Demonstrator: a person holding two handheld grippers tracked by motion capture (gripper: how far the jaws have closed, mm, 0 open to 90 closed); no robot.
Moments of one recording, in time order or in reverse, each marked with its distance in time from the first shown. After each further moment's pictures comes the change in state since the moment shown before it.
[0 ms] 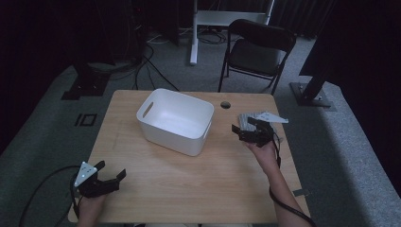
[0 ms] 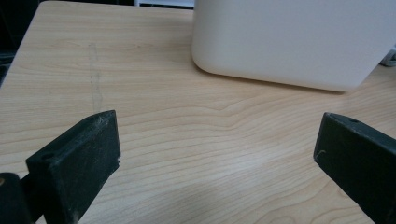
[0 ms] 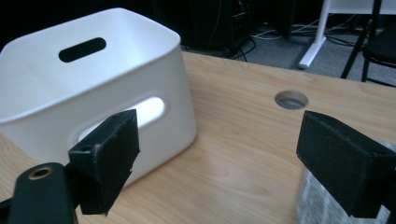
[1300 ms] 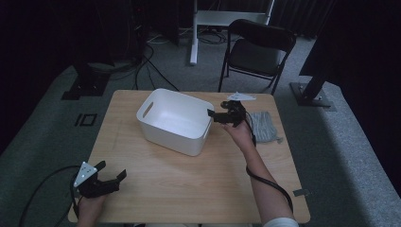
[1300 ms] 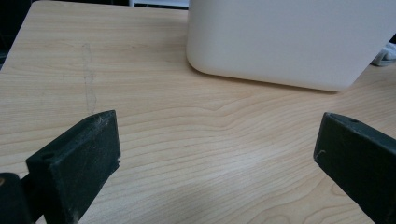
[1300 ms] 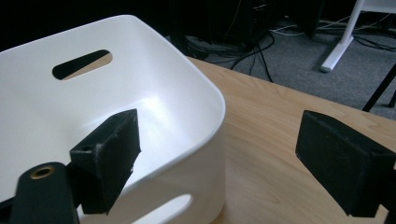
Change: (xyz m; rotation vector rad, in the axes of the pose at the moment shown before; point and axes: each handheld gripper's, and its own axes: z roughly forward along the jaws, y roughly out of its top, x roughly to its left) left arm -0.001 0.000 0.000 0.005 -0.019 0.001; right arm 0.026 0.049 0.092 0.064 0.039 -0.058
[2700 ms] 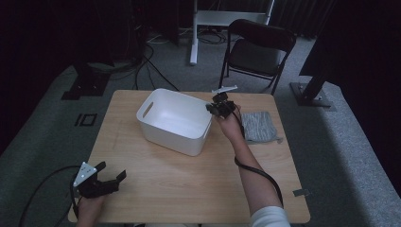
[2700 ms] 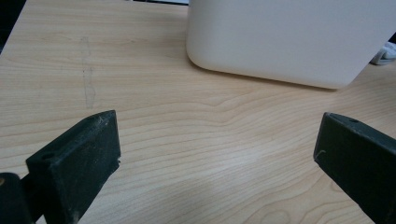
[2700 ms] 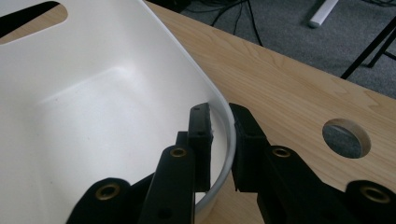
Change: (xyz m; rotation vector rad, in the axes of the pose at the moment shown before) left arm 0.002 -0.002 0.001 0.012 -0.007 -0.013; right arm 0.009 0.022 0.044 0.238 -0.087 -0.036
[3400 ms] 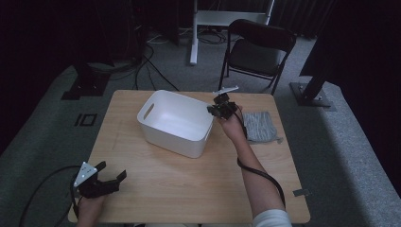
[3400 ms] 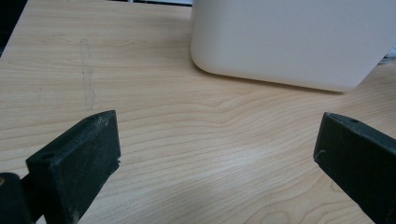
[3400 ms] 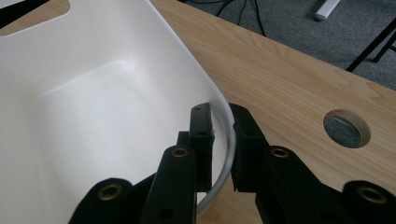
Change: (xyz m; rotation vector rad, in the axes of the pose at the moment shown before) left arm -0.001 0.001 0.000 -0.003 0.000 0.010; right arm 0.000 -0.004 -0.008 0.030 0.015 -0.016
